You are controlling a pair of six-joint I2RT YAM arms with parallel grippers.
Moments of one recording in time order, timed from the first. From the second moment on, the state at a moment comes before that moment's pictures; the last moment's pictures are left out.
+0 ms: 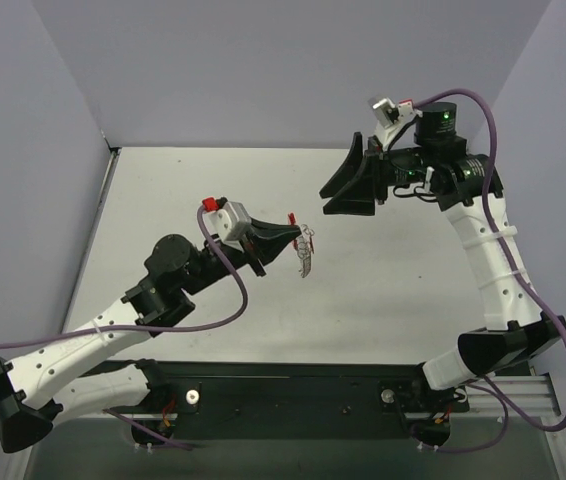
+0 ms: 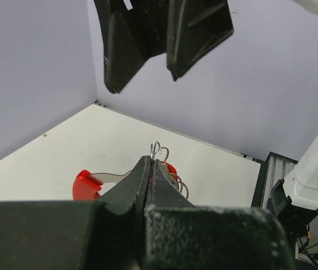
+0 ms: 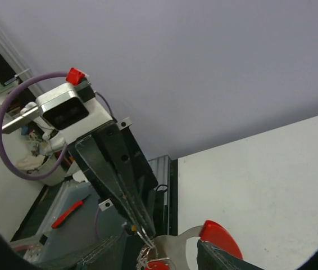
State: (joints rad) left arm -0.94 0.98 0.91 0.32 0.14 -0.12; right arm 0.28 1.49 1.82 -0.79 -1.31 -0.05
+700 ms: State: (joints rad) left arm -0.81 0.97 0.89 0.44 0.34 -0.31; right arm 0.46 1.47 1.80 -0.95 -1.12 -0.24
